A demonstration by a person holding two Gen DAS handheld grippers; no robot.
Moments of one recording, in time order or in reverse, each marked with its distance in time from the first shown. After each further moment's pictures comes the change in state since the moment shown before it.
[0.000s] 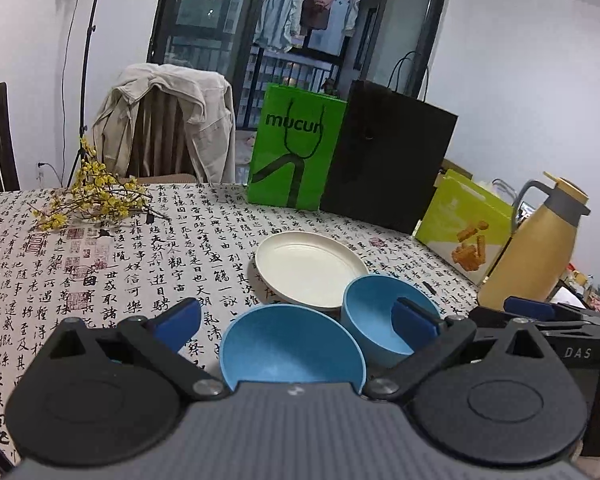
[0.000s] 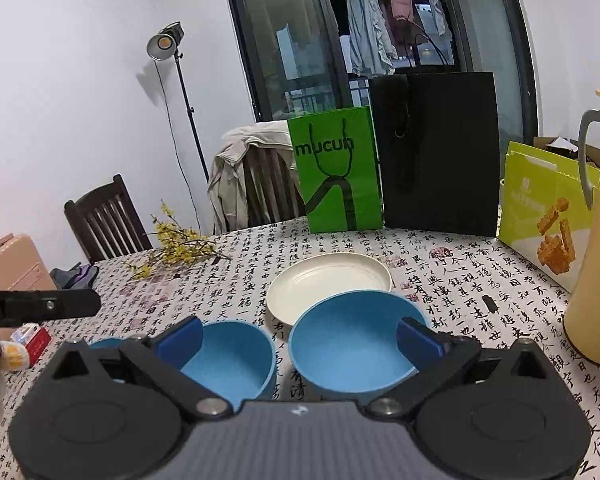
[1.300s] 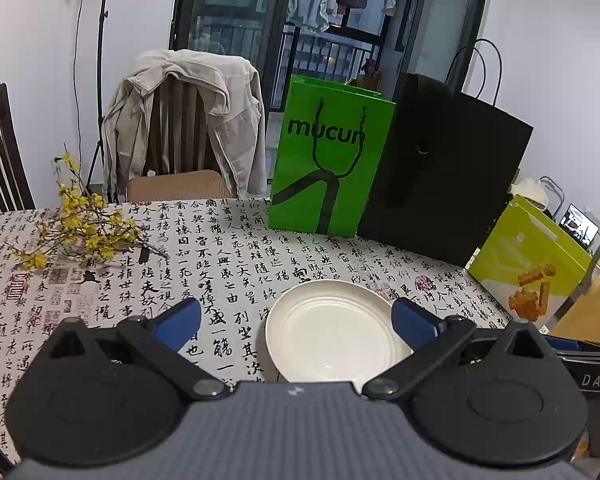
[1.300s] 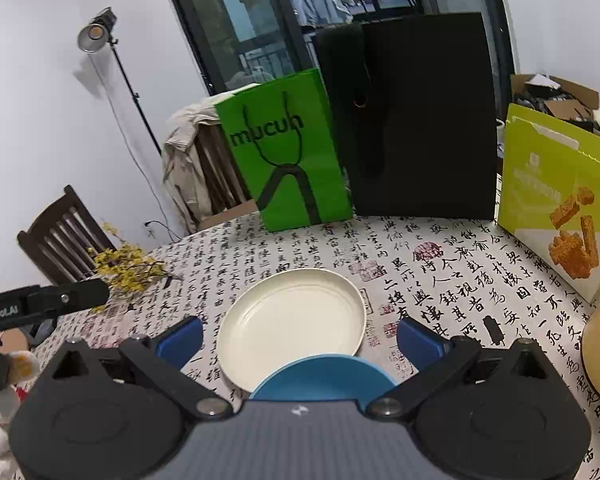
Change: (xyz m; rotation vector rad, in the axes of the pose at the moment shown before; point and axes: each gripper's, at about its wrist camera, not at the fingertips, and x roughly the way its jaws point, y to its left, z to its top) left arm 0.137 -0.013 0.100 -0.030 0.068 0.130; right arm 0.119 -0.063 0.088 0.155 0.151 -0.056
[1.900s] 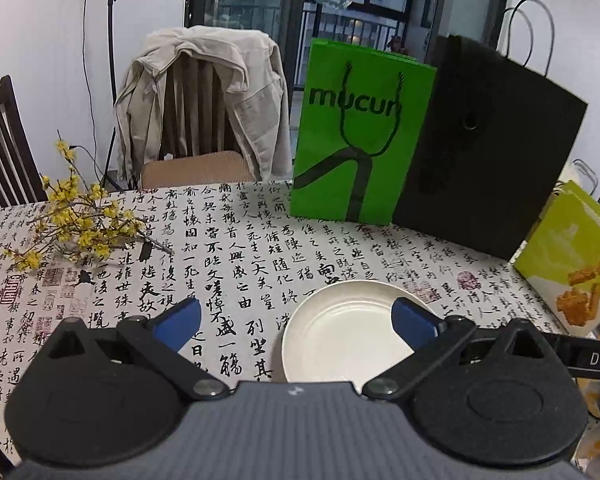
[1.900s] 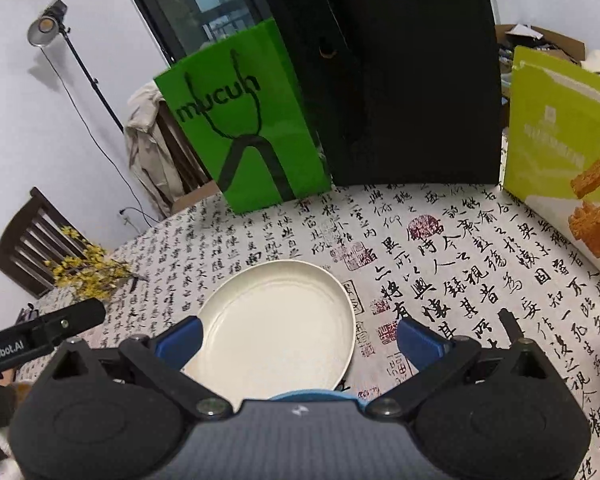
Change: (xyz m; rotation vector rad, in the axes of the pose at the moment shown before) left arm 0.078 -0.004 0.012 0.004 0.070 0.098; right arm 0.080 -0.021 0.025 0.096 0.126 -0.038
